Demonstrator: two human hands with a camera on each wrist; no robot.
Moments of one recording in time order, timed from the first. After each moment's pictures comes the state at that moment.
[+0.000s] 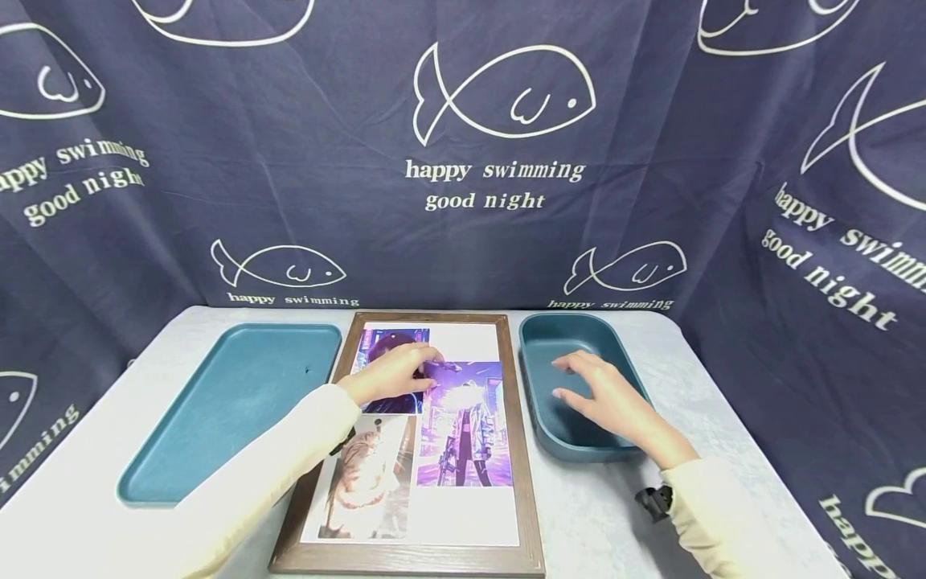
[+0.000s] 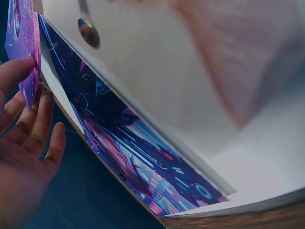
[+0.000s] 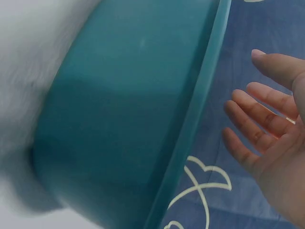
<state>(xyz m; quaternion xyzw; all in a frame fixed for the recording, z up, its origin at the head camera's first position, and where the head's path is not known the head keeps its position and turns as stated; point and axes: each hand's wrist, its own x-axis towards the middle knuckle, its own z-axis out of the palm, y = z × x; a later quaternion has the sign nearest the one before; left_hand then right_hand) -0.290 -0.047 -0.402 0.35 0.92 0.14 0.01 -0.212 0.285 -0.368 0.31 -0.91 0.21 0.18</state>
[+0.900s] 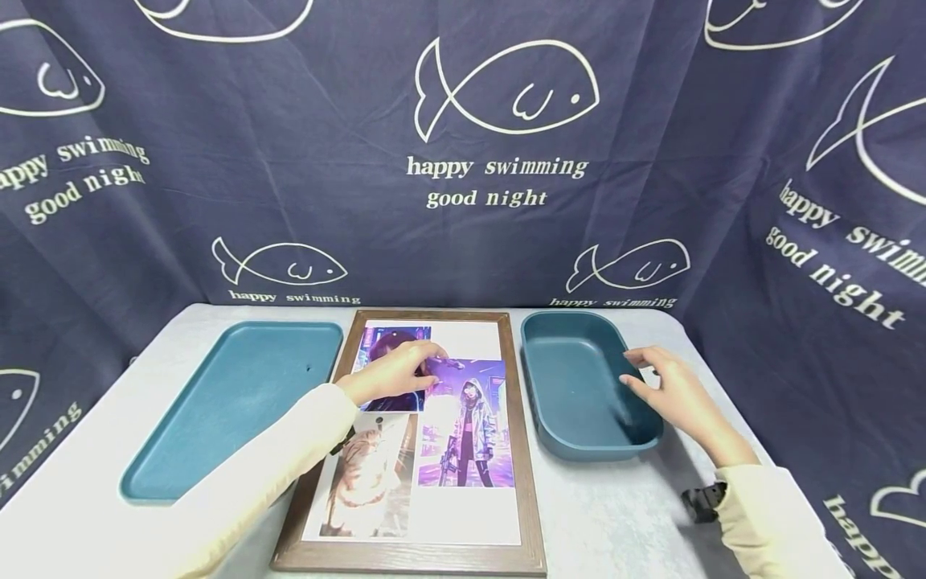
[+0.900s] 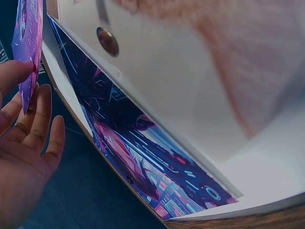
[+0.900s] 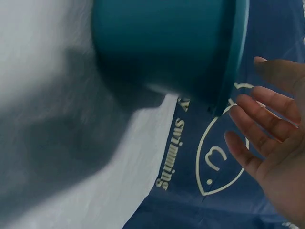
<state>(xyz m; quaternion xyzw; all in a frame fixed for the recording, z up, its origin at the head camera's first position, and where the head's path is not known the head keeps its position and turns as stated) -0.287 -0.047 -0.398 0.37 0.91 0.18 0.03 -0.216 0.359 -0.377 0.19 -0.93 0.21 0.23</state>
